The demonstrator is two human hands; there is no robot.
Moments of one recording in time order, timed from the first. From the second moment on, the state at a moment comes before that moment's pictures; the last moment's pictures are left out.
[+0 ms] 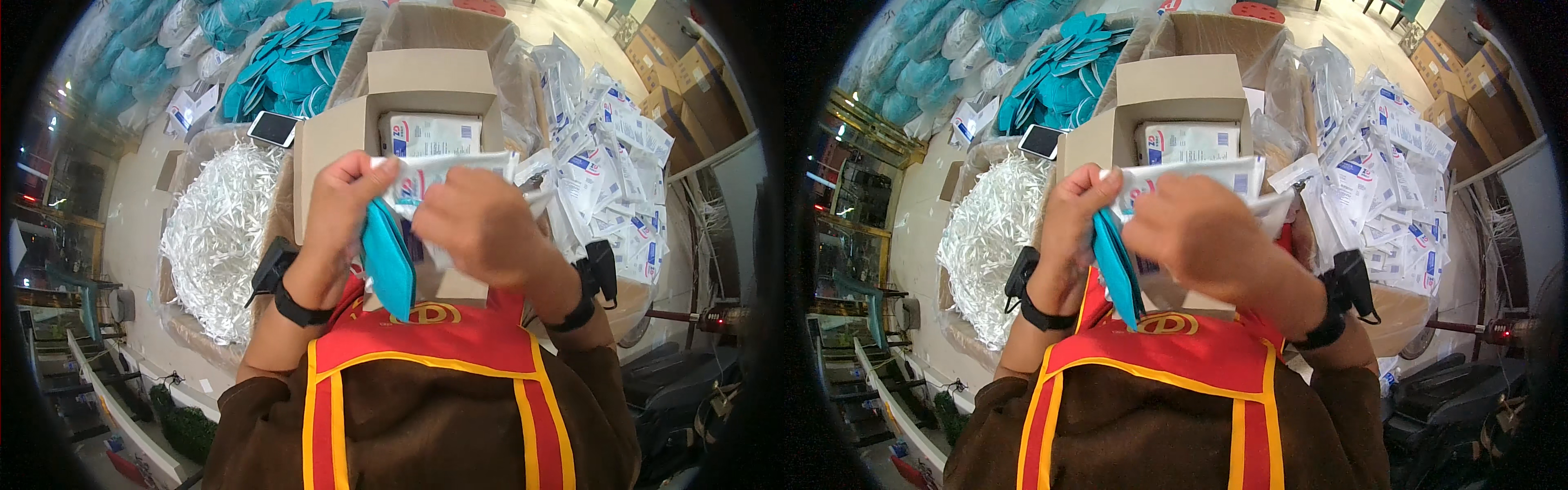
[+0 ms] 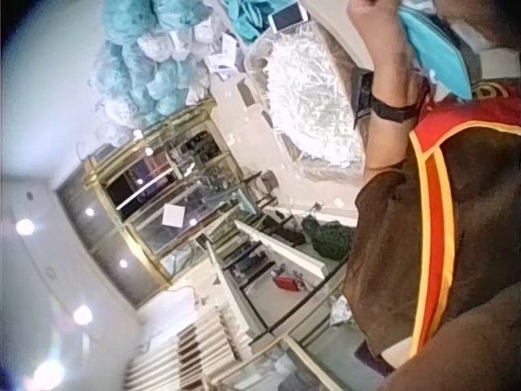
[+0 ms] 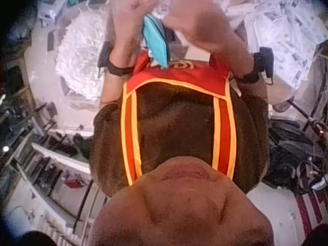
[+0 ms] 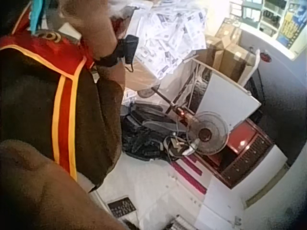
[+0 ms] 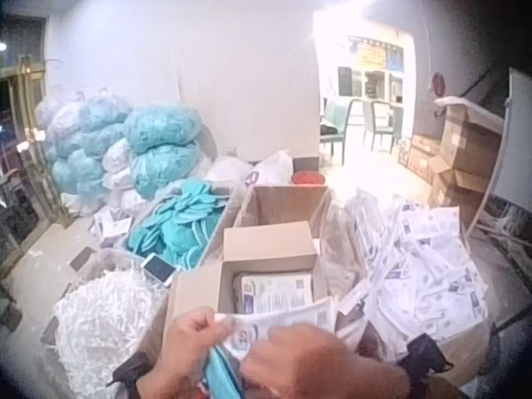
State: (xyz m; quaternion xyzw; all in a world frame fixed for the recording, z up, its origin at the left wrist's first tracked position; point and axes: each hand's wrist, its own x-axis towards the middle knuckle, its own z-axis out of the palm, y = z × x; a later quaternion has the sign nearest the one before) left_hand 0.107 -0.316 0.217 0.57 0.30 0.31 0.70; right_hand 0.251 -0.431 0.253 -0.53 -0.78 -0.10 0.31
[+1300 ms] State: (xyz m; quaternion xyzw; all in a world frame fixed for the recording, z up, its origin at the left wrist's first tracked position) left_hand 0.109 -0.317 0.223 0.60 0.26 0.31 0.69; right_hand 0.260 -0.423 0.261 -0.54 -0.78 -0.10 0.31
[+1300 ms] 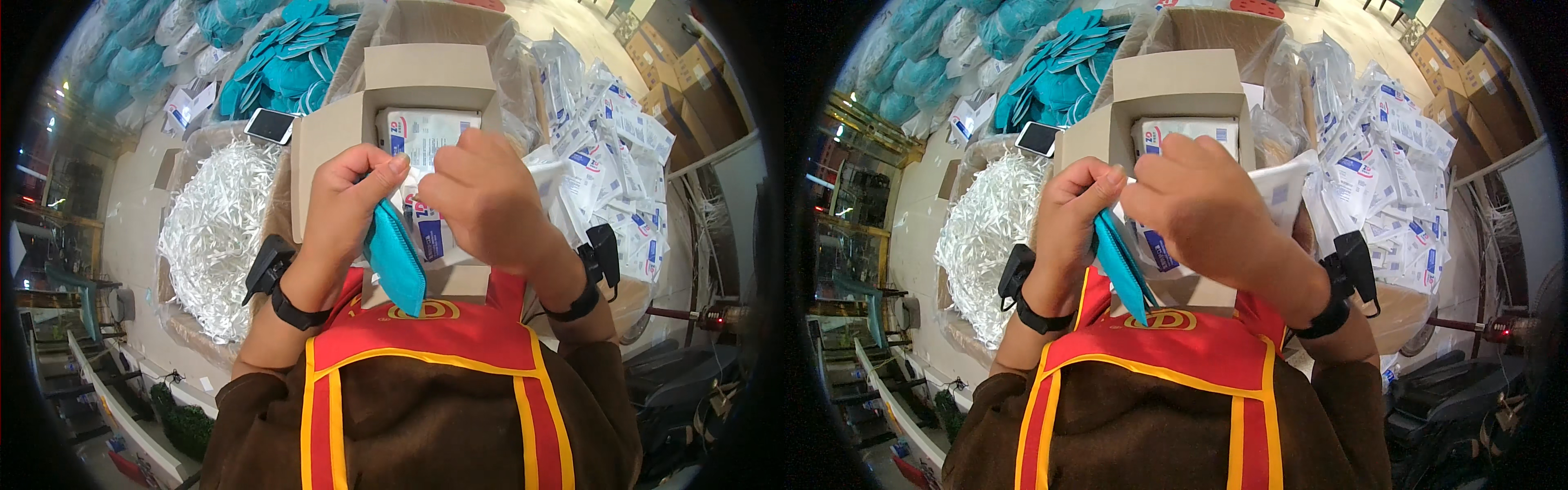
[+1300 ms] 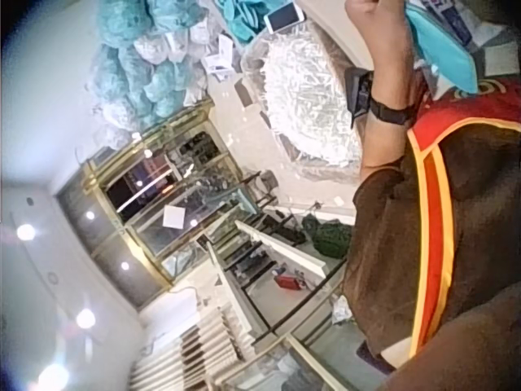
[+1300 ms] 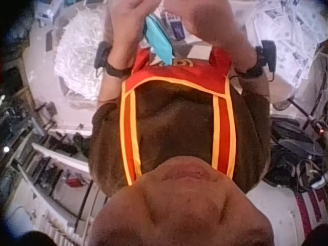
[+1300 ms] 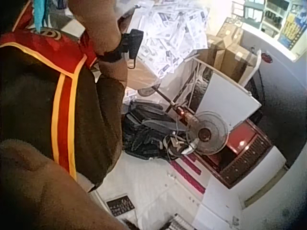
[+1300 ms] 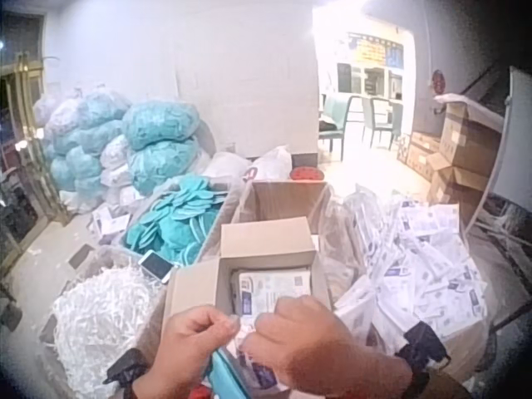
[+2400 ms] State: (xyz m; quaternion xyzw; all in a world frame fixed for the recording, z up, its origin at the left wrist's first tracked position) left_hand 0.095 -0.315 0.255 0.83 0.16 0.12 0.52; right_hand 0.279 -0.431 0.269 -0.54 -0.73 -0.13 0.40
